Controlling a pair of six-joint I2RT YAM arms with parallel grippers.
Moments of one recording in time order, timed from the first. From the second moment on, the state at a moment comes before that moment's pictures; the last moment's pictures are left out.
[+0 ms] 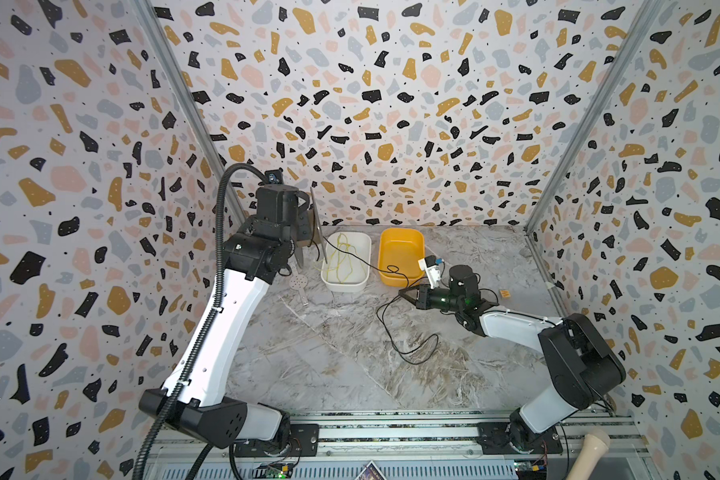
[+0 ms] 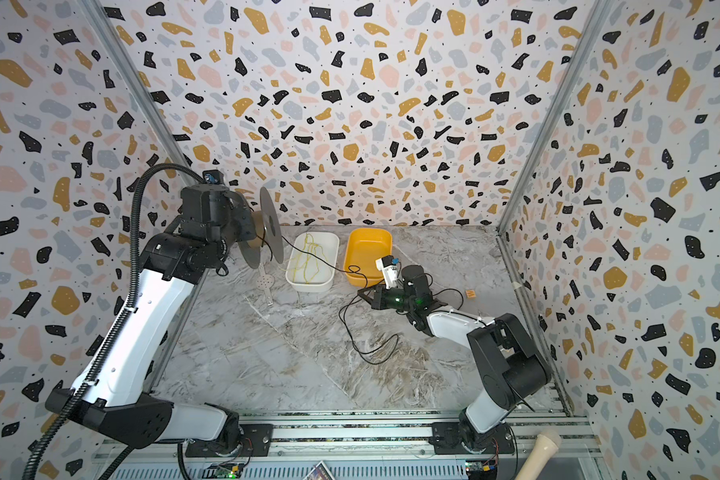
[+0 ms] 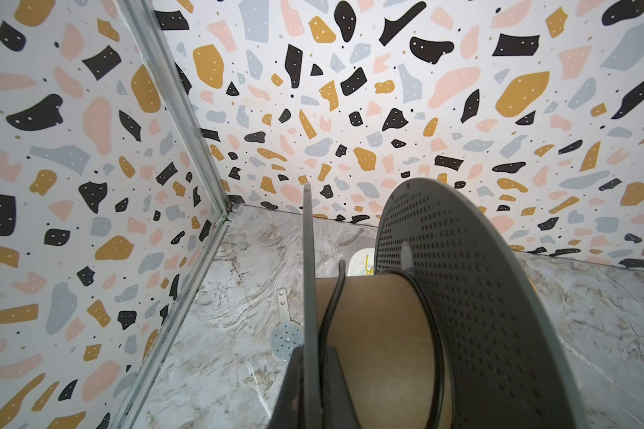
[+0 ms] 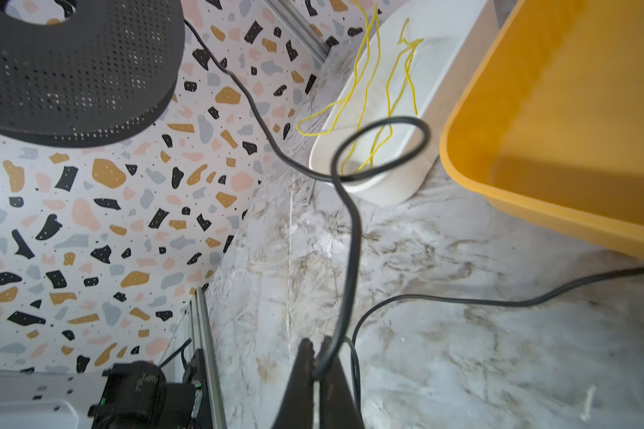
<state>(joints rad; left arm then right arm) -0.29 1.40 1.78 -0.86 -0.42 -0.27 0.47 1.58 0.78 0.41 -0.72 0.56</state>
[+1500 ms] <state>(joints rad) -0.26 1.33 1.69 -0.80 -0.11 -0.29 0.27 1.25 0.60 0.17 -0.52 0.34</state>
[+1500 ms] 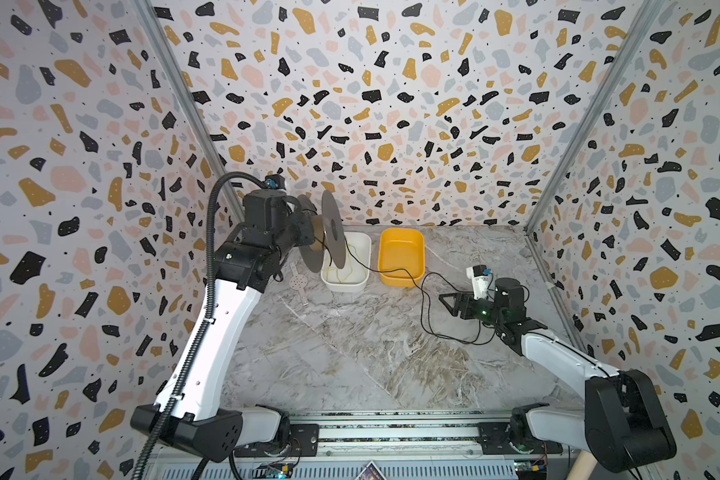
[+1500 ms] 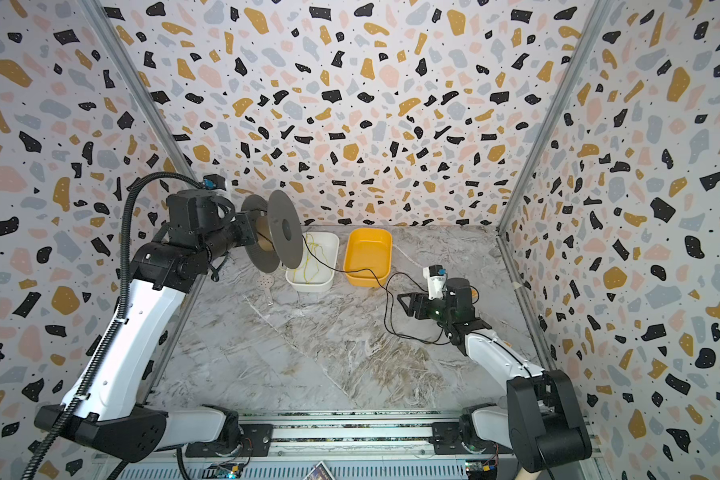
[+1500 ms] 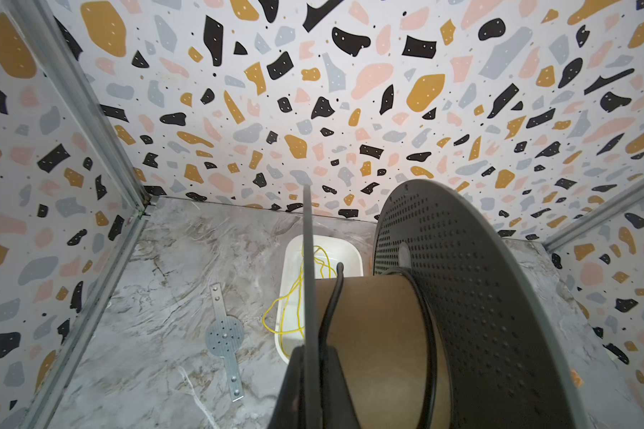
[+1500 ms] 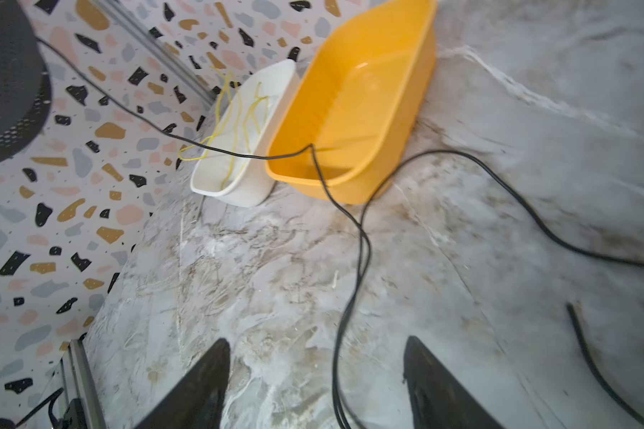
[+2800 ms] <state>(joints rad) -0.26 1.26 1.70 -0.83 0.00 -0.33 0.68 2.05 1.17 0.64 -0.12 -0.28</state>
